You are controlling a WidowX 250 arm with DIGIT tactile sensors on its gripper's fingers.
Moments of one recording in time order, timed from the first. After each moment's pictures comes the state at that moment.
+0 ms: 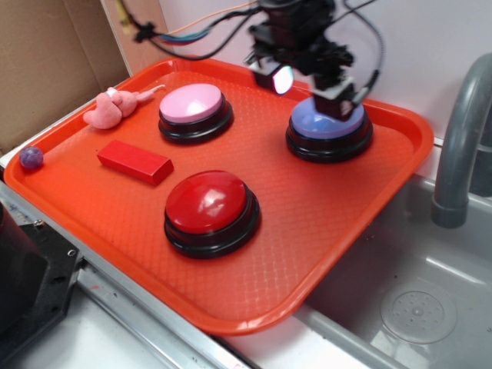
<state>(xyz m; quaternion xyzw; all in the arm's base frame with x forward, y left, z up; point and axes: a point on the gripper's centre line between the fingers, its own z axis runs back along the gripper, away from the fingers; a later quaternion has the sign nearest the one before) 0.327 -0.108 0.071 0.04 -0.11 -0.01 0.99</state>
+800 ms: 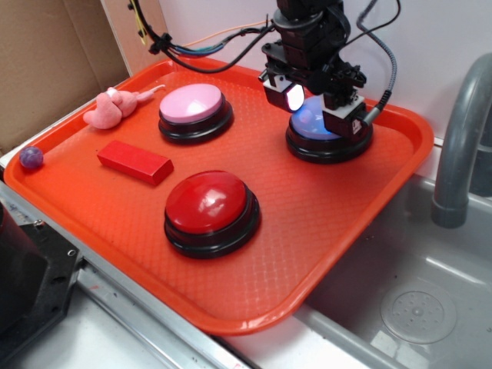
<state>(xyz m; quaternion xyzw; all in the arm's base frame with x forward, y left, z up) 0.325 -0.089 0.053 0.02 -0.10 0.01 1.00</state>
